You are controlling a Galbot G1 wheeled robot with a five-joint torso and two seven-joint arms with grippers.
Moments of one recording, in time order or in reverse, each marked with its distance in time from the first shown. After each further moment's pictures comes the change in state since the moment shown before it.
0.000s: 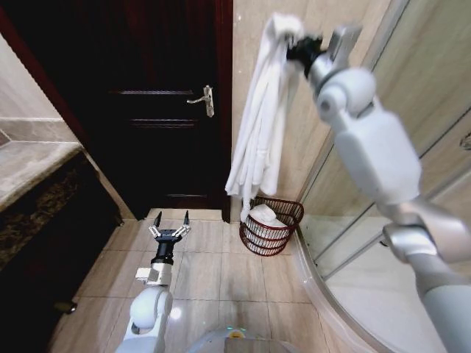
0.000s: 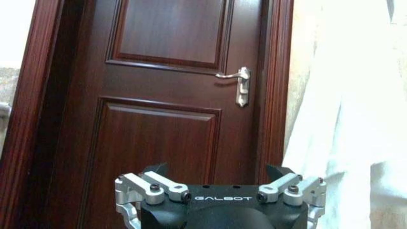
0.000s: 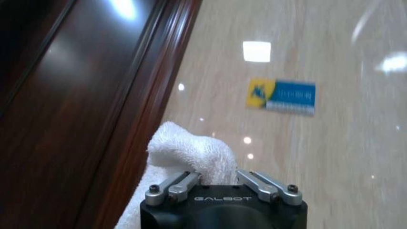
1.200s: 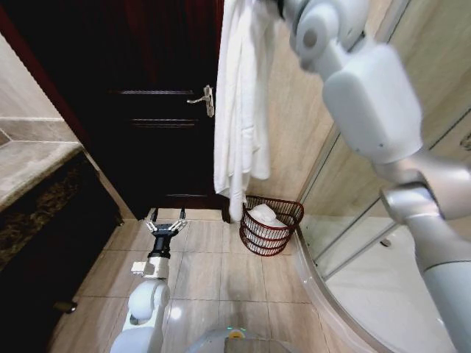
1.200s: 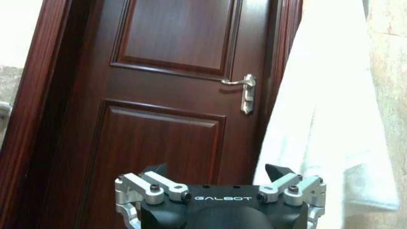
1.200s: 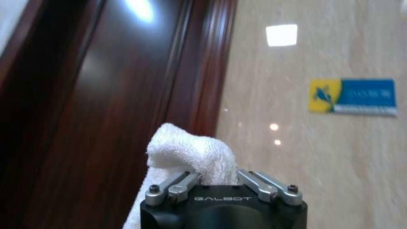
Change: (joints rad) left arm -0.046 0.037 -0.017 0.030 -0.069 -0.002 0.009; right arm 0.101 0.095 -0.118 -0.003 0.203 -0.062 0.139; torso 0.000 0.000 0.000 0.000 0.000
